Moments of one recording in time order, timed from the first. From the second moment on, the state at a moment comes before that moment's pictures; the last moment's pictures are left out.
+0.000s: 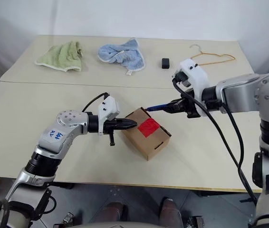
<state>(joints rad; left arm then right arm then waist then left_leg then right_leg) -0.66 0.48 -0.22 -0.05 -0.24 0.56 -0.92 -1.04 -0.86 0.04 -0.16 1.16 1.61 0.29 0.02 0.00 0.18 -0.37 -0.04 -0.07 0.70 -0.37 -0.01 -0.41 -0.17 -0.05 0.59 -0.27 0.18</state>
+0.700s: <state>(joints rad) -0.67 0.47 -0.25 -0.07 -0.21 0.57 -0.90 -1.05 -0.88 0.10 -0.18 1.14 1.61 0.33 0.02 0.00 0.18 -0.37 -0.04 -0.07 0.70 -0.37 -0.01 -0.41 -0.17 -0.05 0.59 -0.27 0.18</state>
